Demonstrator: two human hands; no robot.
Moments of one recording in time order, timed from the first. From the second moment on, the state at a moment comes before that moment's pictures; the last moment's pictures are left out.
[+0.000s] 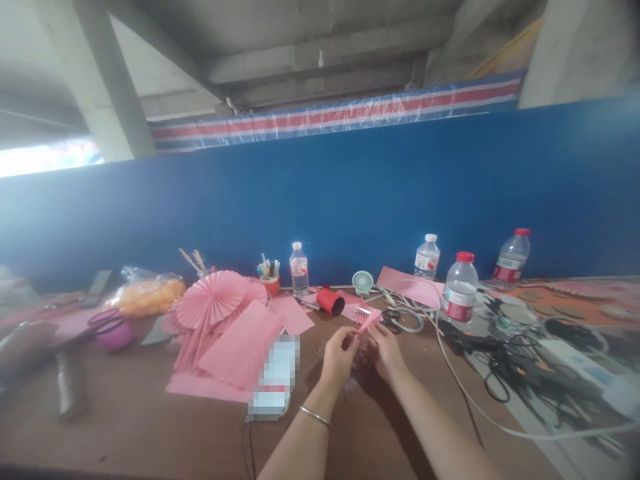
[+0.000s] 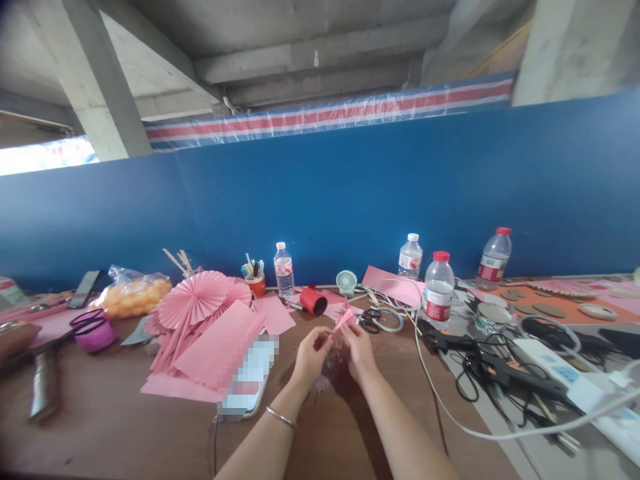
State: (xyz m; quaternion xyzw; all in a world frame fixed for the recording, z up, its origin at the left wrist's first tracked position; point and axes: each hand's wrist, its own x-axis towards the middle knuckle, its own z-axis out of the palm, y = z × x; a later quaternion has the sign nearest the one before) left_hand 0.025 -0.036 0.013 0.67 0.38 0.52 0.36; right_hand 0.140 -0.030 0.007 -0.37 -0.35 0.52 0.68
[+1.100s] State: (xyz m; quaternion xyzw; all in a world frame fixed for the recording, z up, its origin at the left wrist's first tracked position) left_hand 0.028 -0.021 0.013 0.65 0.43 0.45 0.44; right_hand 0.143 -0.021 0.007 -0.34 -0.23 0.56 0.72
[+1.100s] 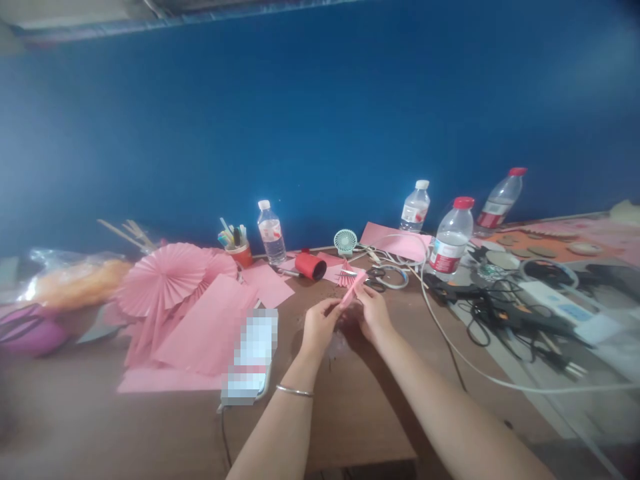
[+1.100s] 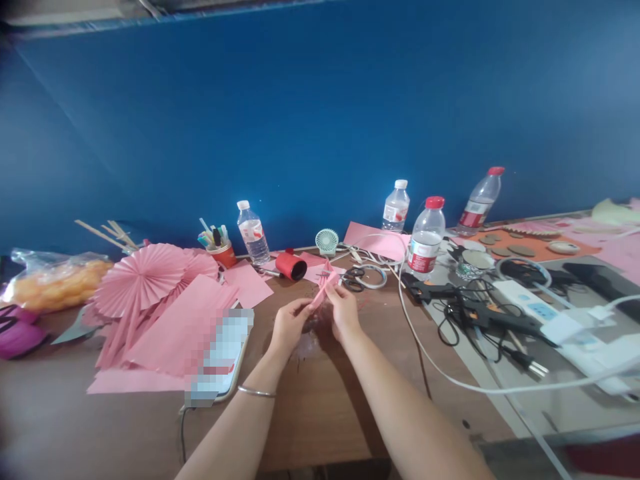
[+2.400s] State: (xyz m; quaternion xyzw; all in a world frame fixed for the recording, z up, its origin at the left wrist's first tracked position) left_hand 0.023 -0.009 -0.004 0.56 0.40 0.49 0.54; right_hand 0.147 -0.017 -0.004 -0.44 -0.44 0.39 0.68
